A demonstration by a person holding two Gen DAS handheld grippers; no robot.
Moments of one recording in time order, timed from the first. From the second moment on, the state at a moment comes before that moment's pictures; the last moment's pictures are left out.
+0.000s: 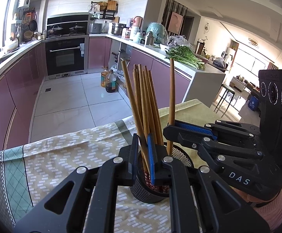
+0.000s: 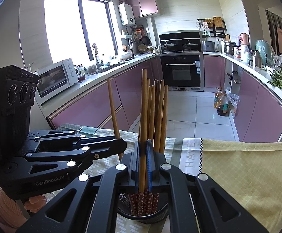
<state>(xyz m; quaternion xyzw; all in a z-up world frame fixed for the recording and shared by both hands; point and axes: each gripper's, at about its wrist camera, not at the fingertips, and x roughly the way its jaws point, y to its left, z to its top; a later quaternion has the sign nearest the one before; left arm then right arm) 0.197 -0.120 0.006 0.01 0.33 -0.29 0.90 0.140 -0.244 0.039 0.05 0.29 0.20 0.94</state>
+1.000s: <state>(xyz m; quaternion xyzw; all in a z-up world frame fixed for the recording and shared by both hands) 0.150 -0.074 0.005 -0.01 0.26 -0.22 0.94 0.094 -0.243 0.035 0.04 0.25 0.18 0.95</state>
